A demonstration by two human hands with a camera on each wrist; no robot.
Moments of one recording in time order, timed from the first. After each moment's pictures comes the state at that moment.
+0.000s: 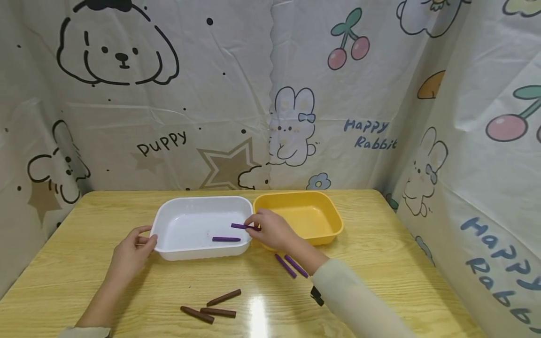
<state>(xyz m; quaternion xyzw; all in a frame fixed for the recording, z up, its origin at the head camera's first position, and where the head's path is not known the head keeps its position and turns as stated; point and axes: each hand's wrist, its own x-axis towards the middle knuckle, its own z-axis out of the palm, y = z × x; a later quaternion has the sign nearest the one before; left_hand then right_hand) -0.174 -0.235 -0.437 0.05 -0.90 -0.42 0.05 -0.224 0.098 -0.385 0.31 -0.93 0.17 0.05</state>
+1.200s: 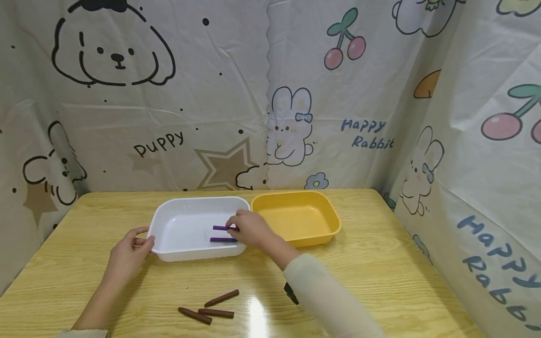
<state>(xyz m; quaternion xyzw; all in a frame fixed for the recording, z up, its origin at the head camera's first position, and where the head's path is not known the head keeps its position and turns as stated) -0.174 -0.233 -0.436 0.06 -0.91 -0.42 0.04 -0.243 0.057 -0.400 0.33 -0.94 0.08 0.04</state>
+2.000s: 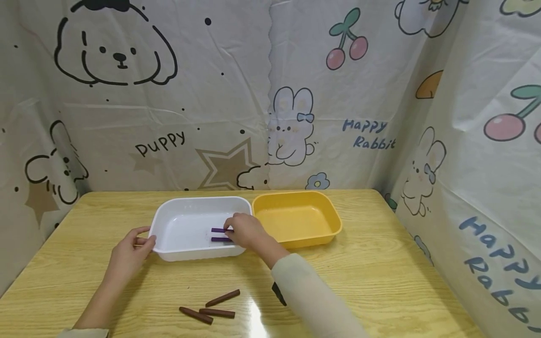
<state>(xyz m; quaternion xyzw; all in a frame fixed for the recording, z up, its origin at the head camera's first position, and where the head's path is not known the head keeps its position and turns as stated) -0.176 -0.234 -0.438 0.07 -0.90 -0.43 0.03 -0.247 0.037 -0.411 0.27 -0.96 0.05 -0.01</state>
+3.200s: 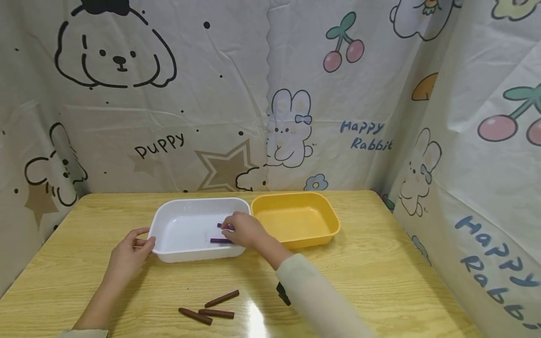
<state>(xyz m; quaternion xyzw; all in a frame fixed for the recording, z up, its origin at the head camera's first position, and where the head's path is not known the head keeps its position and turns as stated) -0.175 -0.234 -0.438 0.07 -0.91 -0.42 0.04 -0.244 0.042 -0.402 0.28 -0.95 0.14 -0.02</state>
